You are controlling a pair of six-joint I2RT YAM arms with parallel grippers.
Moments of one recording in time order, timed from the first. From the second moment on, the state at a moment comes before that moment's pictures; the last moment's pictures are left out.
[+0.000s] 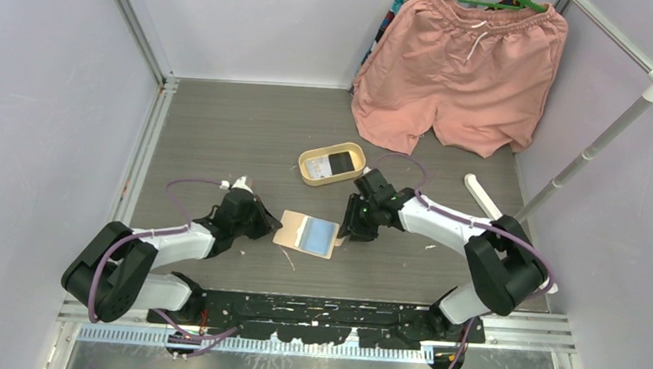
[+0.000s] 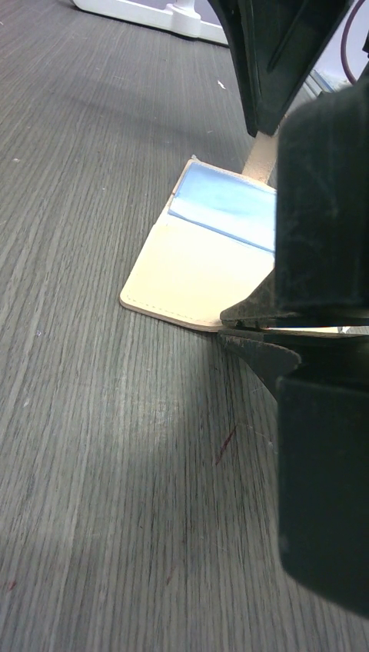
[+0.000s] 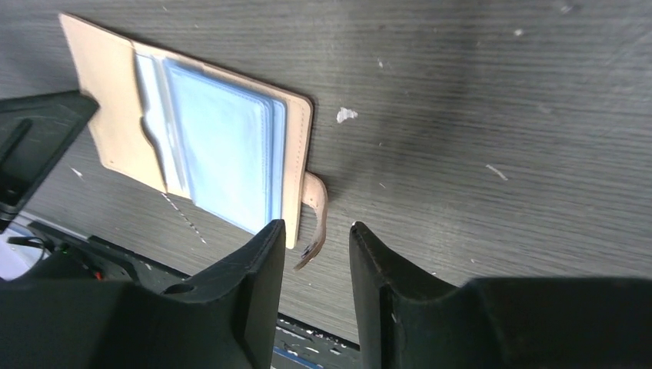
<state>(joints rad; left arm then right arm) -0.53 1.29 0.33 0.23 0.04 -0.94 0.66 1.48 0.82 -0.41 -0.17 0.83</state>
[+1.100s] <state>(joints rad) -0.53 1.29 0.32 0.25 0.04 -0.94 0.71 1.51 0.85 -0.45 -0.14 0.85</state>
